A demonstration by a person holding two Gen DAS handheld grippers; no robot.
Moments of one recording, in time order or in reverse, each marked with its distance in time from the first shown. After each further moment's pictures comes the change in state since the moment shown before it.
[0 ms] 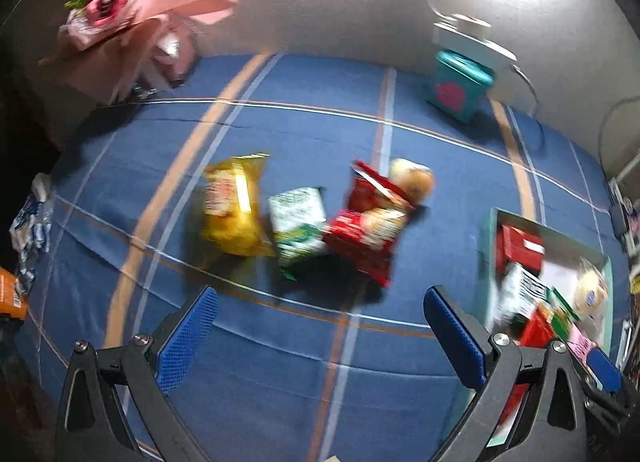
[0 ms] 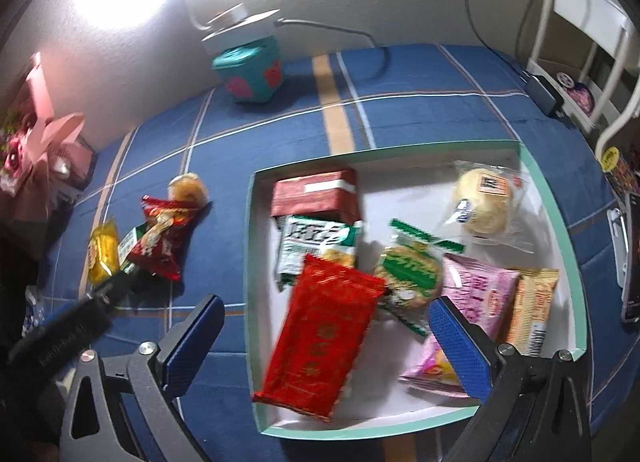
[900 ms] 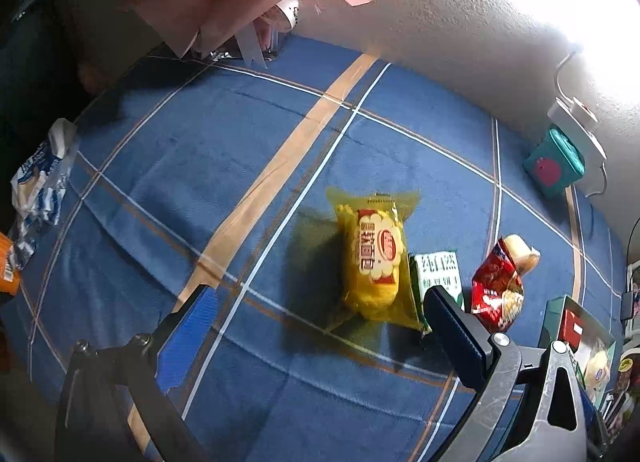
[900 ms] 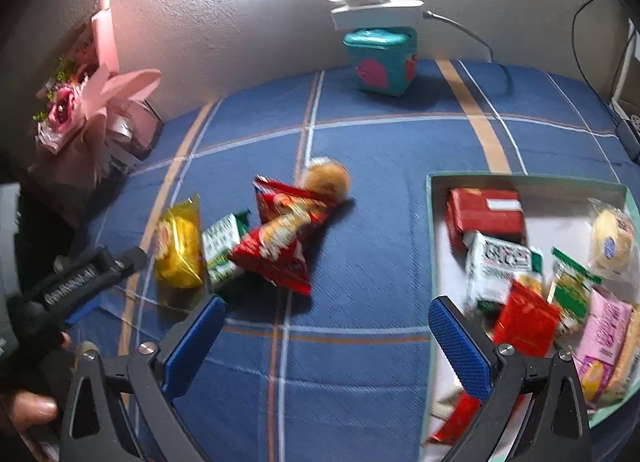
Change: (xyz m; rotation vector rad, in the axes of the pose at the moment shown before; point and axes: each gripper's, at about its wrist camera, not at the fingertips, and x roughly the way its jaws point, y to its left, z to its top) left arm 0.043 0.112 0.031 -0.225 0.019 -0.008; right arm 0.032 0.112 0.002 -0.118 -0.027 0.168
